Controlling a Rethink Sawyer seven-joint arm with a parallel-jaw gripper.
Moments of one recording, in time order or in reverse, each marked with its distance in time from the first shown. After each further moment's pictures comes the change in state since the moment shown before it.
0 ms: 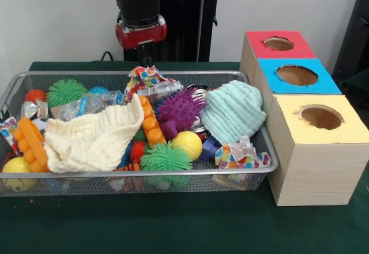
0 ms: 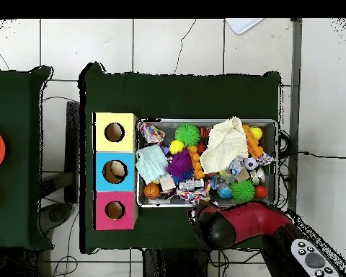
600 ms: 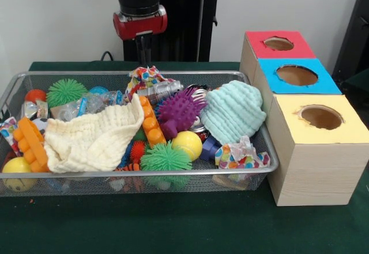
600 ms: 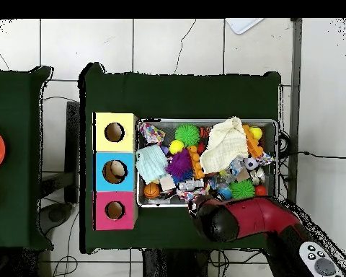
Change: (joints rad) arm -0.007 -0.092 0.049 0.000 0.112 0.079 0.000
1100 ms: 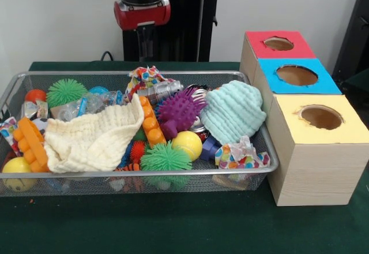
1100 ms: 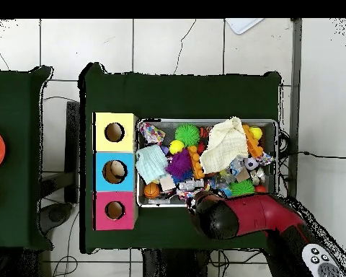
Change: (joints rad) arm 0.008 -0.066 0.029 0.000 0.063 0.048 0.000
